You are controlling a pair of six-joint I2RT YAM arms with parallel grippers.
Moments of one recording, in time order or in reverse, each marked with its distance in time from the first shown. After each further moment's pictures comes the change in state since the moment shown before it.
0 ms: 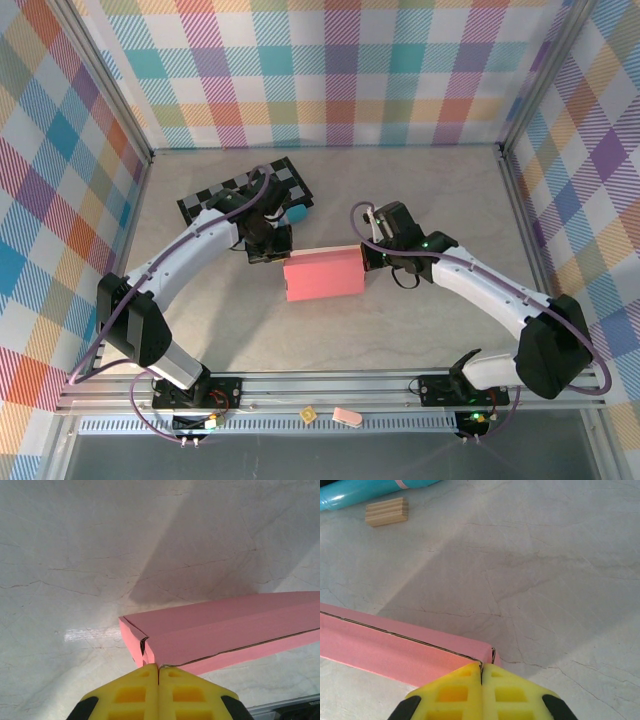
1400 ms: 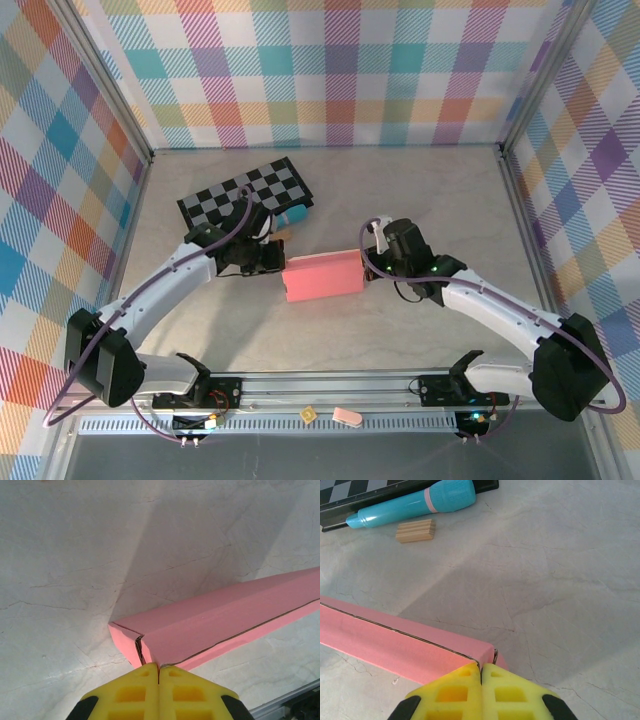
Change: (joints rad) left arm -0.002 -0.246 -0.327 0.281 0.042 0.100; right arm 0.010 -0.135 -0.217 0.257 -0.016 -0.035
